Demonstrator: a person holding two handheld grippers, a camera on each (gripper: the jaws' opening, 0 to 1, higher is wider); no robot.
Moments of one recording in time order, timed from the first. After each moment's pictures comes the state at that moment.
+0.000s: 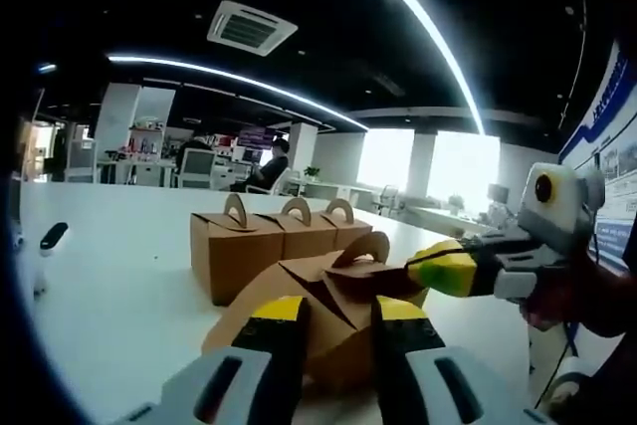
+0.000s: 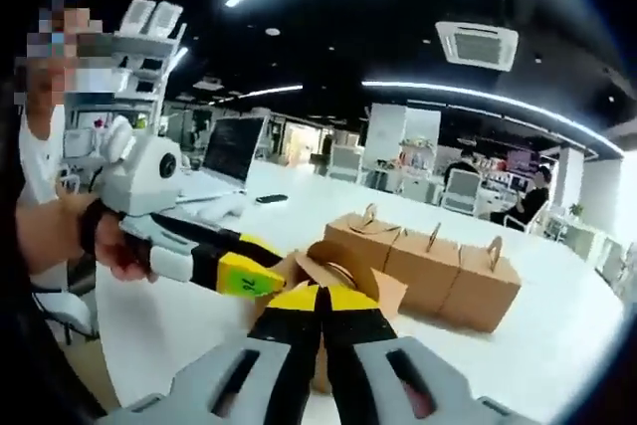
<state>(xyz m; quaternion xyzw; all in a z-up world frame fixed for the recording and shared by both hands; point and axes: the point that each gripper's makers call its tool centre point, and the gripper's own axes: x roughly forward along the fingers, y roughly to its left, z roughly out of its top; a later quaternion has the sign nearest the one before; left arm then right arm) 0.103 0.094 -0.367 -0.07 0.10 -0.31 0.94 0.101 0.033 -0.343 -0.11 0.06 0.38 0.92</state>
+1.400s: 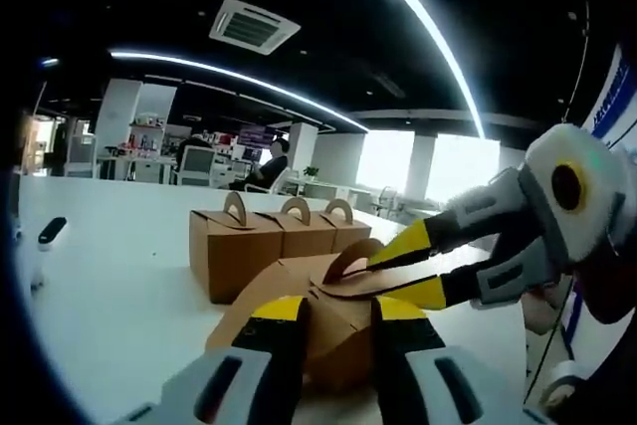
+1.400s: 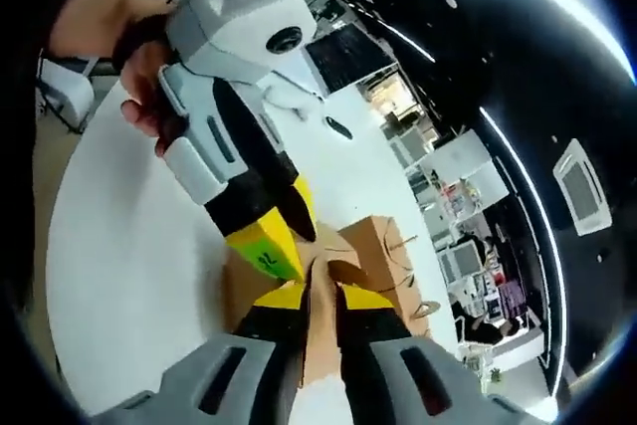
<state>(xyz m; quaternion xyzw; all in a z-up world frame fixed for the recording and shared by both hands) 0.104 0.094 -0.368 -0.08 0.10 -0.31 0.94 0.104 0.070 -0.356 -0.54 0.04 0.41 0.73</state>
